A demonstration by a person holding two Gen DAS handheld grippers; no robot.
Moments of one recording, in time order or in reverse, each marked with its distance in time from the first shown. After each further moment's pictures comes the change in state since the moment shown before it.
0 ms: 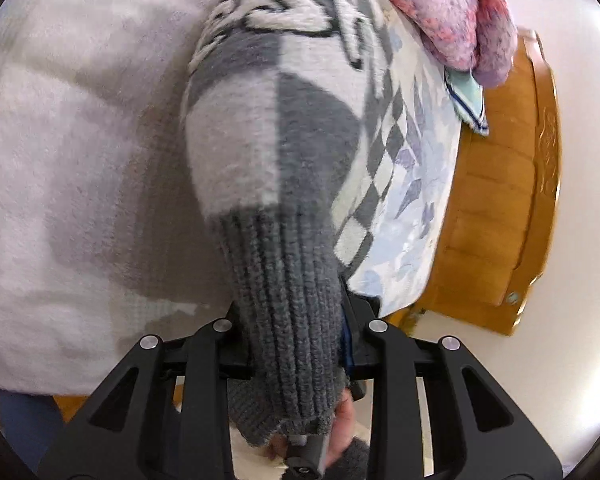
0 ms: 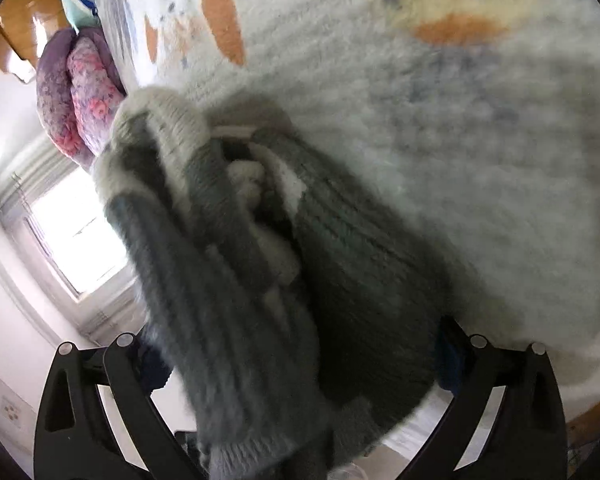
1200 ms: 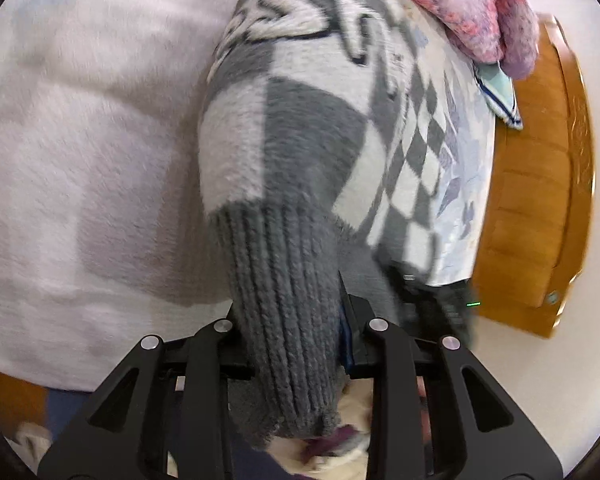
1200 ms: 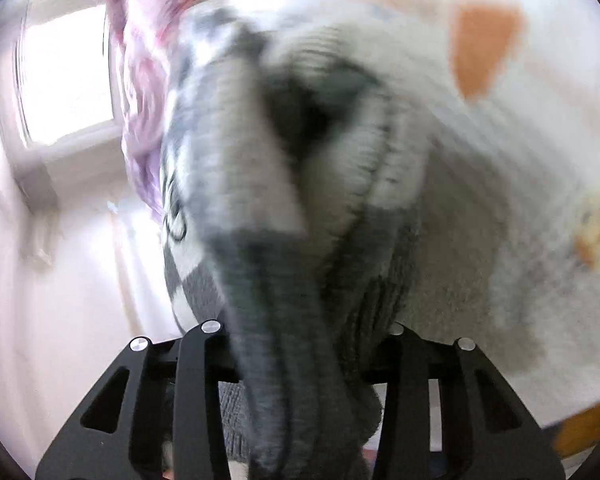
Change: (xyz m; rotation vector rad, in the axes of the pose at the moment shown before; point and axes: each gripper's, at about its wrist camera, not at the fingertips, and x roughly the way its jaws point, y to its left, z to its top) left arm 0.007 -0.033 0.003 0.081 -0.037 0.212; right arm 0.018 0.143 -0.014 -0.581 0.205 -0.240
